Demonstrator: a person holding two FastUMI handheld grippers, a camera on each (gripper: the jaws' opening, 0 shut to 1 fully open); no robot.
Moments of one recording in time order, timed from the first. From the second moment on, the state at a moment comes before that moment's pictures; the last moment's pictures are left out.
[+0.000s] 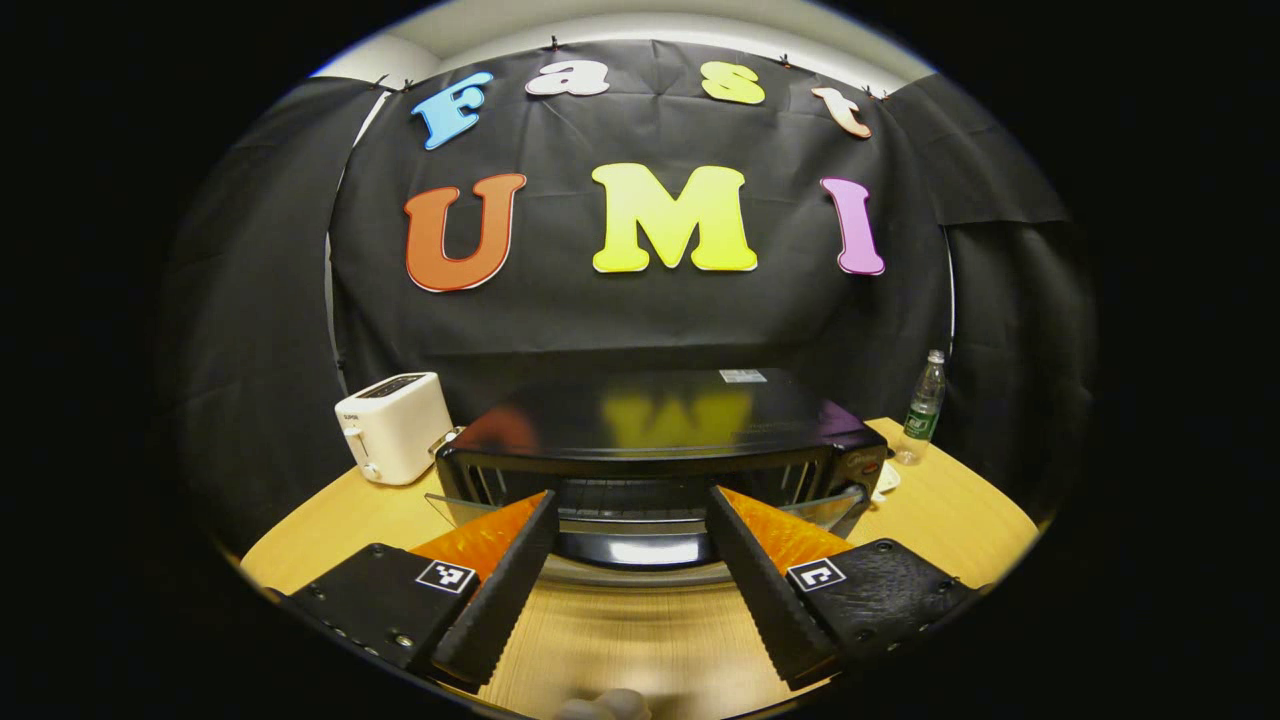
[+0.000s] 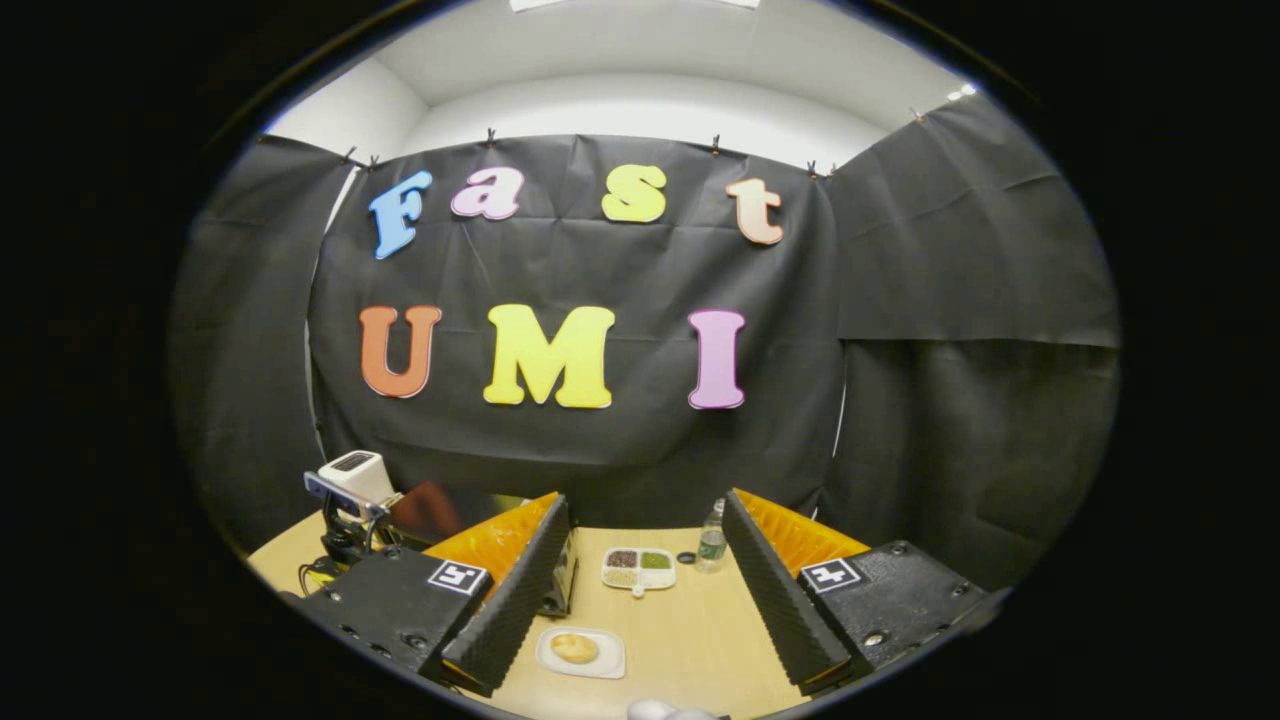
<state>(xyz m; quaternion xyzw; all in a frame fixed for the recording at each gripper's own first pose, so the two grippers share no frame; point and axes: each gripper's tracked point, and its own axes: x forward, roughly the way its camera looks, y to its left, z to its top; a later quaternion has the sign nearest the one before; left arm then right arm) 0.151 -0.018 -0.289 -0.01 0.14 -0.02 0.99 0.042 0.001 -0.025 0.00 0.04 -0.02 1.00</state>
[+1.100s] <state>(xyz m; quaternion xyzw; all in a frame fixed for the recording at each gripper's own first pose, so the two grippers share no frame) 0.057 -0.019 -0.375 -0.02 0.27 -0.01 0.96 0.023 -0.002 -0.071 0.01 0.07 0.00 1.00</state>
